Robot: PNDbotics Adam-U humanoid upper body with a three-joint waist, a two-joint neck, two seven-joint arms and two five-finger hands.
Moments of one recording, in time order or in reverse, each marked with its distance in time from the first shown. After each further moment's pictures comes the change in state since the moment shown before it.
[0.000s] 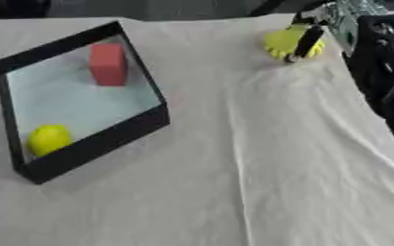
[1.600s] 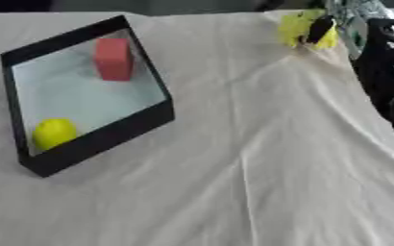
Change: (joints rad) left arm 0.000 0.001 0.000 0.000 -0.005 0.002 -0.006; right arm 0.034 -0.003 -0.016 -0.048 -0.108 0.060 -0.360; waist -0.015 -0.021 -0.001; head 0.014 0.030
